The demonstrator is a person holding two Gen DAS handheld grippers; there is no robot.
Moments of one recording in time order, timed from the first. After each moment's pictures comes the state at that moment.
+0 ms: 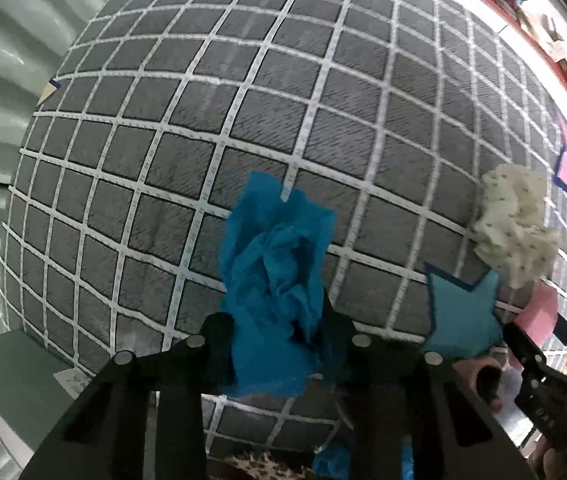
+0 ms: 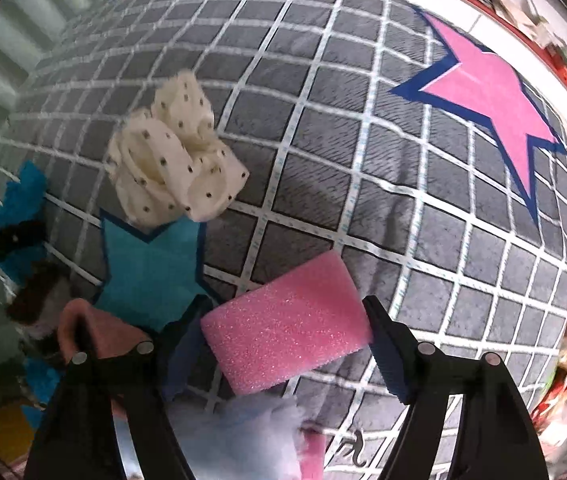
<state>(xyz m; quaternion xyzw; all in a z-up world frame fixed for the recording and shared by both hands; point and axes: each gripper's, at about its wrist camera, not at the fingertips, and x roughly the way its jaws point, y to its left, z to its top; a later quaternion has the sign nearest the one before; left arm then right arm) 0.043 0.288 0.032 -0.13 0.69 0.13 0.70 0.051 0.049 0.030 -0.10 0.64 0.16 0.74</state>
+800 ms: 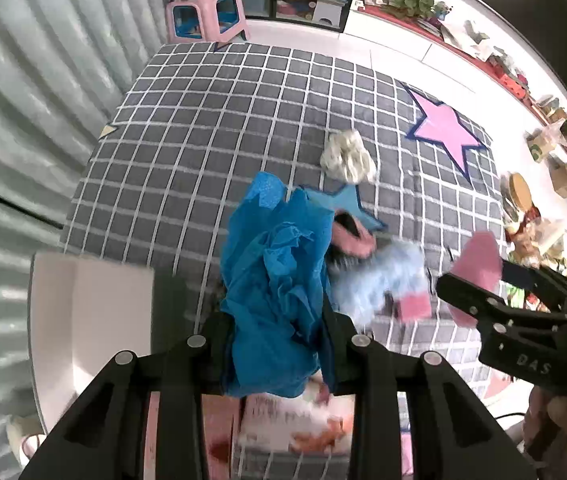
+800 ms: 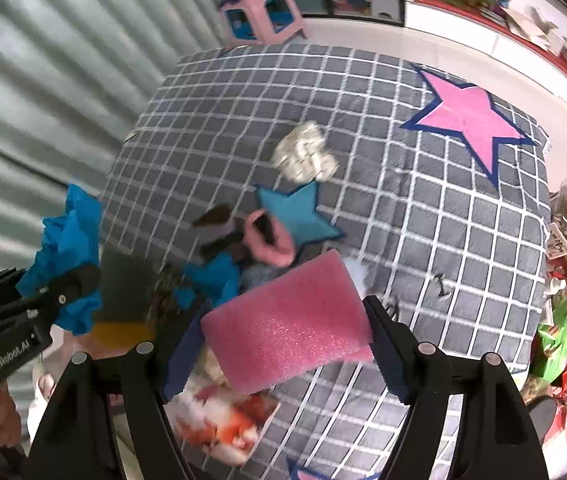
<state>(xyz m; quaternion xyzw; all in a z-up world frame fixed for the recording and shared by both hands) -0.128 0.208 0.206 -0.10 0.61 0.07 0.78 -0.062 0.027 0.166 -0.03 0.60 0.26 0.76</state>
